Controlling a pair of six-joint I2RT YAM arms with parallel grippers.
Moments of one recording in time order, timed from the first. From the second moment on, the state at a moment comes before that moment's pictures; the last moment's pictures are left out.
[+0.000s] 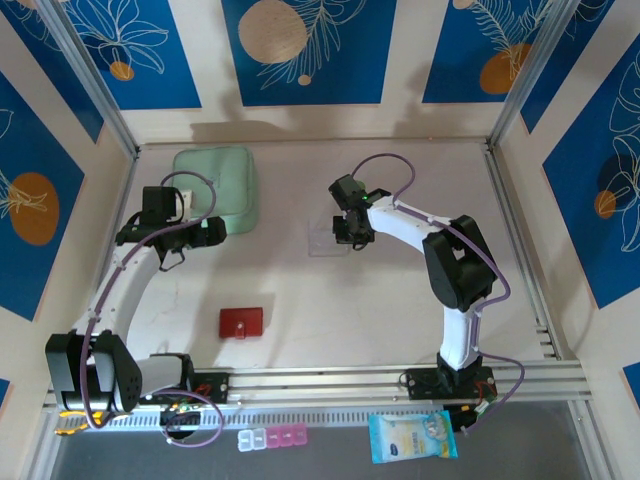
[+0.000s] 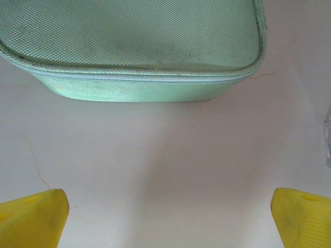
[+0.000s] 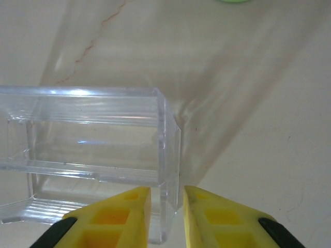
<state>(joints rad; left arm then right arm) -0.02 1.23 0.97 -0.67 0.14 -0.16 0.56 1.92 1.38 -0.70 0.06 0.54</state>
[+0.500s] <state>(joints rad) -0.03 1.25 0.94 -0.67 0.22 -0.21 0.62 1.77 1.38 -0.73 0.05 0.54</state>
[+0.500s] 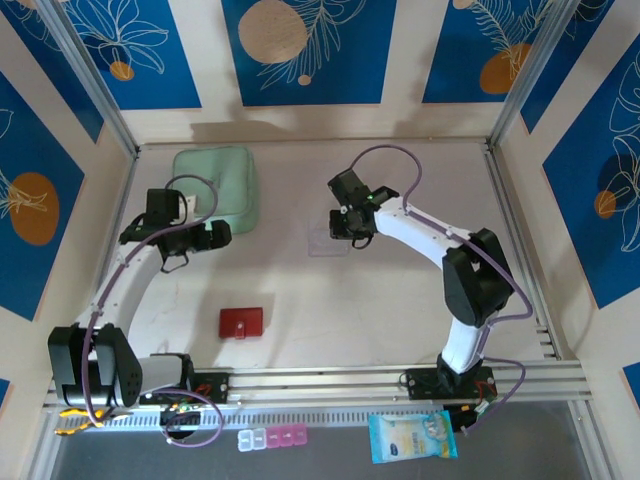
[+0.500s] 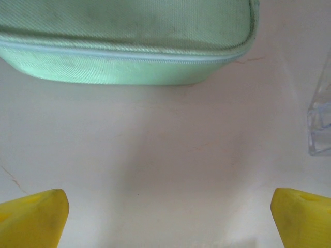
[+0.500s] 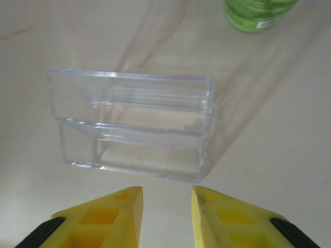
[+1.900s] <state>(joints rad) -0.03 1.18 0.65 -0.60 0.38 -0.52 1.23 2.01 1.33 -0.39 -0.31 0.48</state>
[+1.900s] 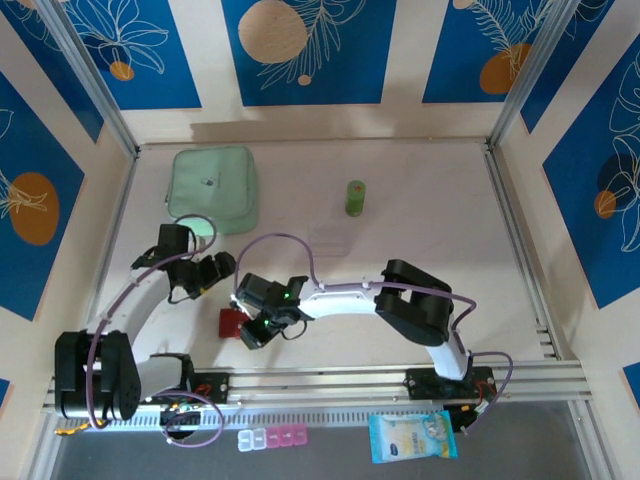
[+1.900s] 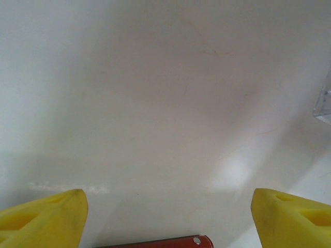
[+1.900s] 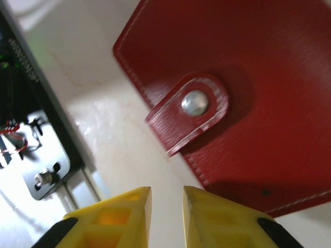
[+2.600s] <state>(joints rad) -0.17 1.10 0.64 -0.69 0.26 -0.53 1.00 1.98 1.32 -0.37 -0.24 0.53</state>
